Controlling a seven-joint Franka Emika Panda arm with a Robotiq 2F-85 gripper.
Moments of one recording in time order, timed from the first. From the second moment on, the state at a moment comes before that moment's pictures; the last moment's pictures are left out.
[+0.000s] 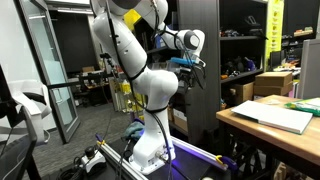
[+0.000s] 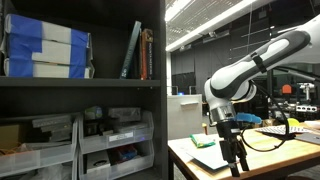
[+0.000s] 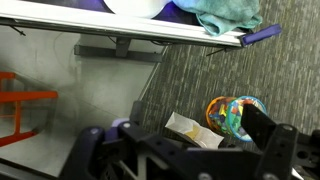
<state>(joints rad) 0.01 -0.64 -0.06 -2.72 0.15 1.71 -0.14</state>
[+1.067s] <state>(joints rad) 0.01 -0.63 -0.07 -2.72 0.15 1.72 -0.14</state>
